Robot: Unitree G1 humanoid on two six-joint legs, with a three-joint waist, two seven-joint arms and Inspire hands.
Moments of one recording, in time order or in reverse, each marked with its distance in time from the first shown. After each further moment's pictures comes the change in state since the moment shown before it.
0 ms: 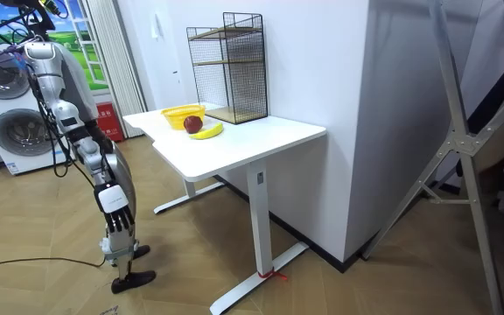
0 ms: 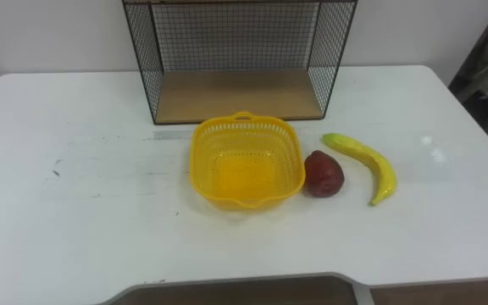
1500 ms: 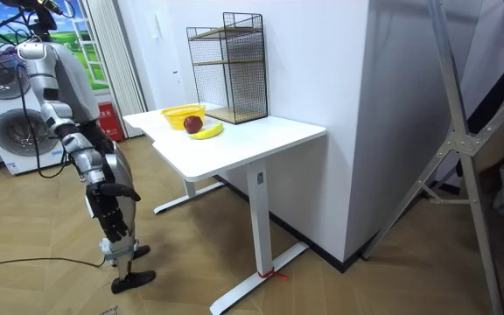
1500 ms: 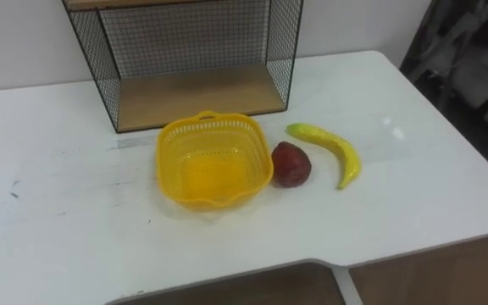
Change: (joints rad) left arm 0.066 0.016 0.231 -0.036 -0.043 -0.065 0.002; right arm -0.034 -0.062 -0.761 -0.278 1.665 -0.171 -0.436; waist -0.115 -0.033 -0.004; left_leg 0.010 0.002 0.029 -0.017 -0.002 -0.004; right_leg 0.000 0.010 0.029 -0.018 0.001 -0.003
